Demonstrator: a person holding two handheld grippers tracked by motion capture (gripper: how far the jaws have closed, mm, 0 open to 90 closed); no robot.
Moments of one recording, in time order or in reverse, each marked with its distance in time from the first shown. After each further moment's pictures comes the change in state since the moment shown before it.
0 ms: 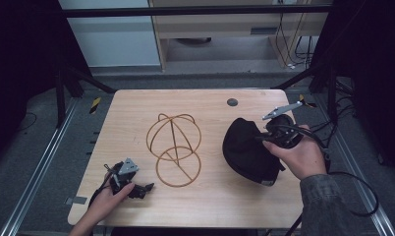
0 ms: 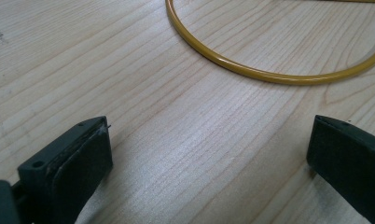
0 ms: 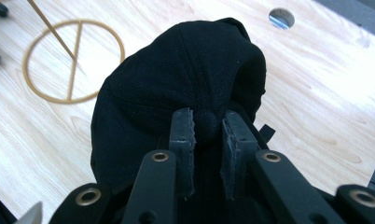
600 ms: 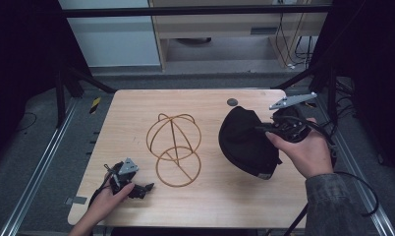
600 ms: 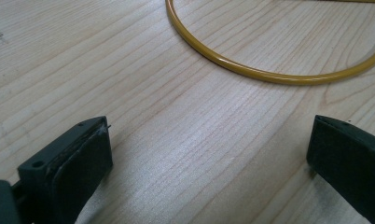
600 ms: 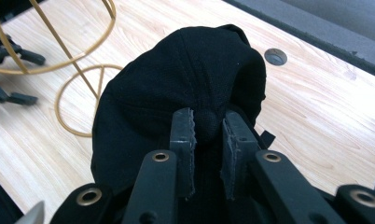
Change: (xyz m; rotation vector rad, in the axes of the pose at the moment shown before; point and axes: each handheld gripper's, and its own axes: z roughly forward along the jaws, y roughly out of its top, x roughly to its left) left arm 0.000 0.000 0.000 0.001 0.000 0.000; right arm 0.003 0.015 -0.032 -0.115 0.021 0.029
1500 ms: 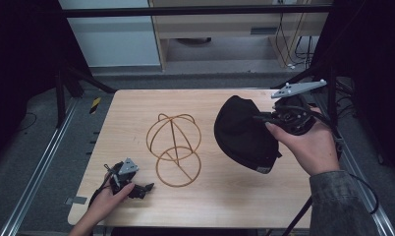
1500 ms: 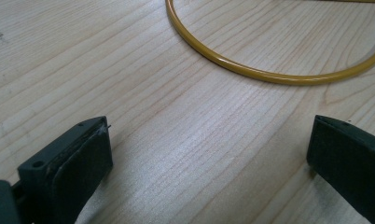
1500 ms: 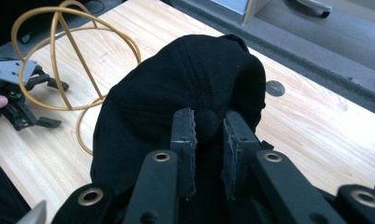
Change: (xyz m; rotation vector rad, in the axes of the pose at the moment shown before) left arm 0.000 0.000 0.000 0.002 0.000 0.000; right arm 0.015 0.029 -0.032 -0.081 0.010 -0.026
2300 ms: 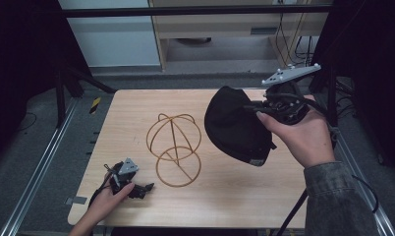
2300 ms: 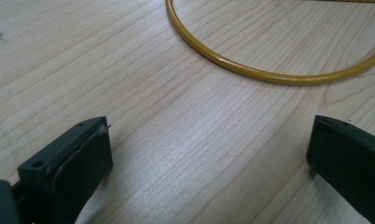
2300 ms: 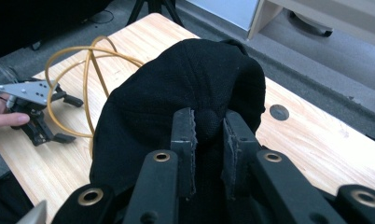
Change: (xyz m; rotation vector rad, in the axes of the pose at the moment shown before) left arm 0.000 0.000 0.000 -0.001 0.000 -0.001; right arm 0.018 0.035 -0.010 -0.035 0.015 -0.040
